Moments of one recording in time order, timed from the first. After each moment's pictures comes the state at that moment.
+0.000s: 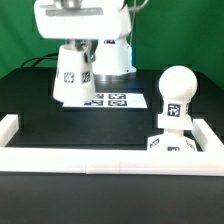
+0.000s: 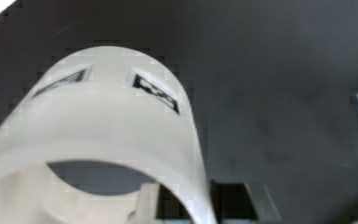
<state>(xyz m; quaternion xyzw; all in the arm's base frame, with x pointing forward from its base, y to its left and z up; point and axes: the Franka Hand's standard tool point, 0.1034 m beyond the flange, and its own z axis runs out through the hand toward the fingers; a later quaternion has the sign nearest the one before) 0.483 -0.052 0.157 -0.94 0.34 0.04 0.07</state>
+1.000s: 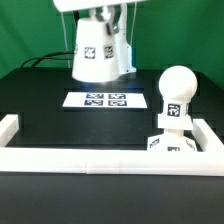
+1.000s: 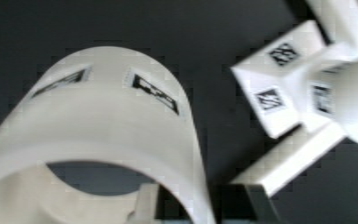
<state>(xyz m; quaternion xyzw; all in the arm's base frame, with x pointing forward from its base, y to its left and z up) 0.543 -0.005 0.215 -0.93 0.35 0.04 0.09</state>
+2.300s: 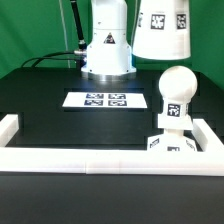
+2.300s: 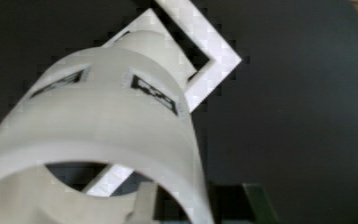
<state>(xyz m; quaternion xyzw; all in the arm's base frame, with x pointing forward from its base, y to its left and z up) 0.628 0.083 0.244 -0.92 0.39 0.01 0.09</state>
